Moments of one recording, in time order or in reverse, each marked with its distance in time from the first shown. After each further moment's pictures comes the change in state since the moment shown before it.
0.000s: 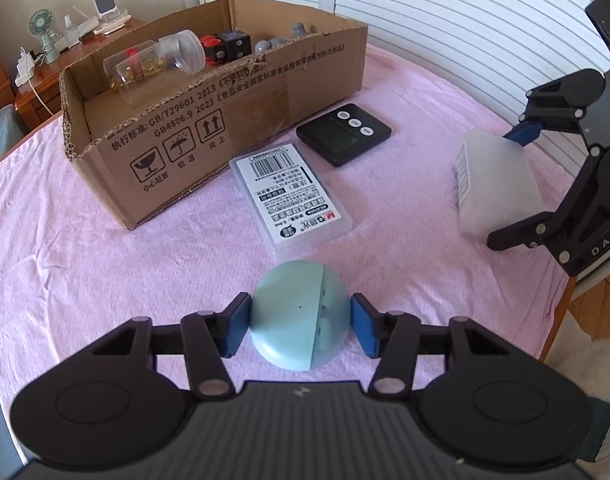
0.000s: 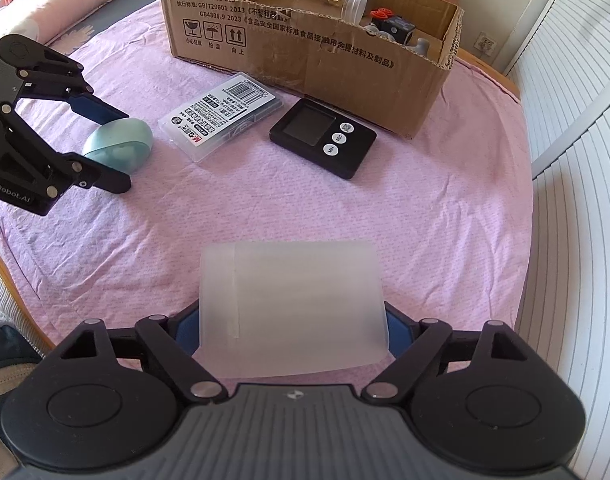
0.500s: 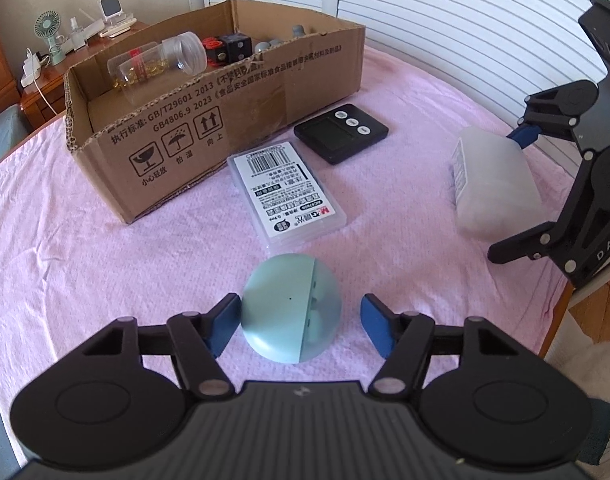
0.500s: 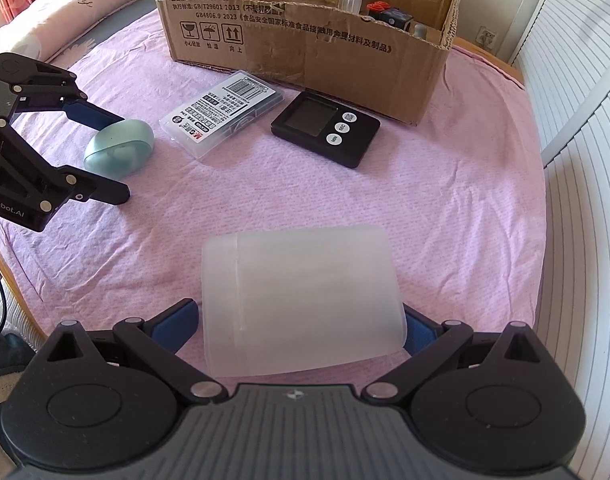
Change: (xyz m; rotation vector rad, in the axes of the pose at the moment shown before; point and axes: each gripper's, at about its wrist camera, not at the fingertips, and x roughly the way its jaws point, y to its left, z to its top) left arm -0.001 -0.006 -0.009 -0.005 -0.025 0.011; right arm 0.004 -0.005 -0.008 0.039 -0.028 0.052
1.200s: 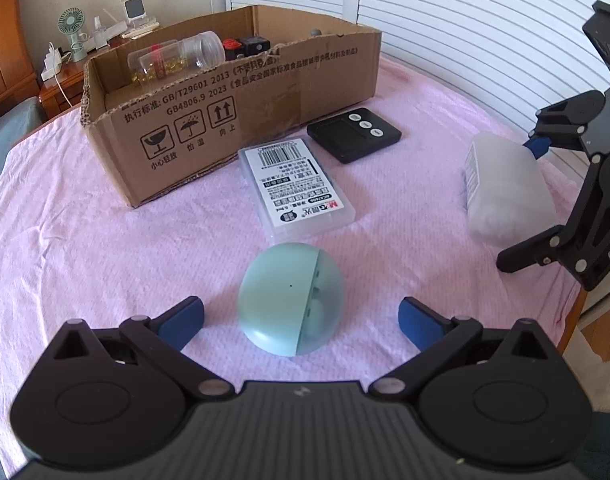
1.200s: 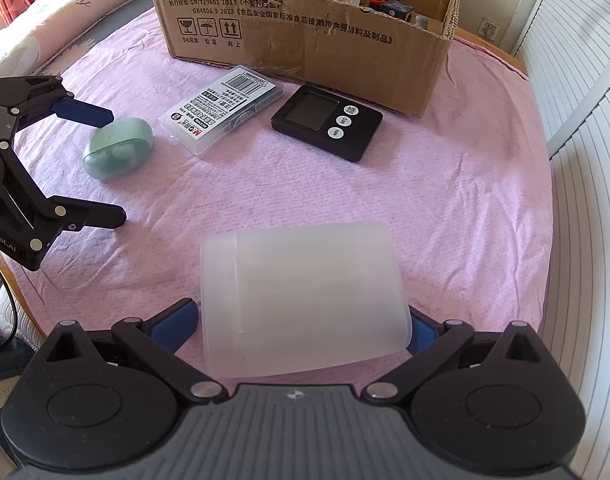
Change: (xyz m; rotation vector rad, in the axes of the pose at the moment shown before) left arm 0.005 -0.004 -0.015 -0.056 -0.061 0.037; right arm 0.004 -0.004 0.000 0.025 0.015 0.016
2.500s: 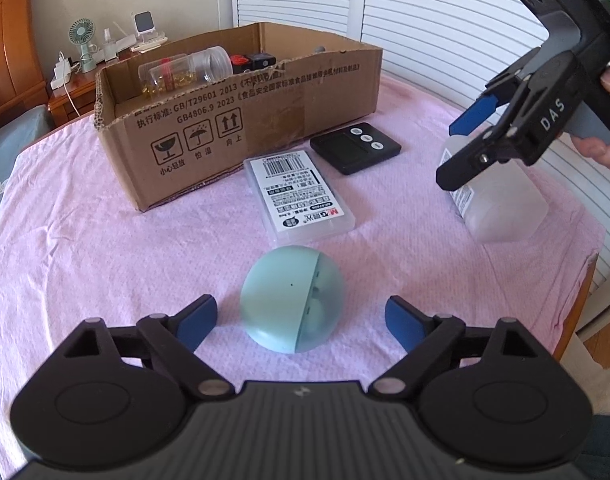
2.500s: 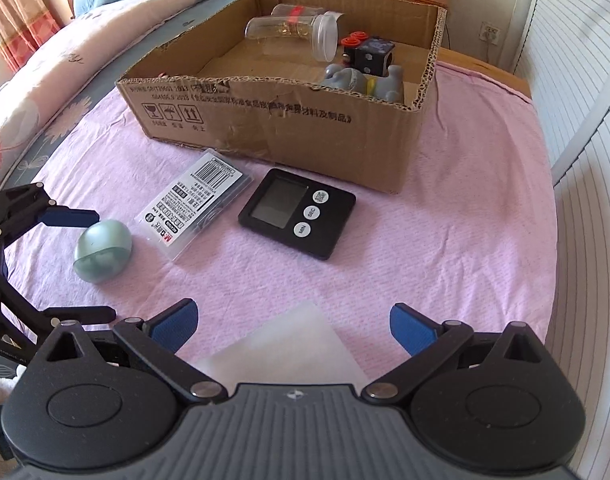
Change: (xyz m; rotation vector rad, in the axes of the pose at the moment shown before) left arm -0.006 0.000 -0.009 -0.018 -0.068 0.008; right arm 0.004 -0.043 0.058 0.072 -0.070 0.109
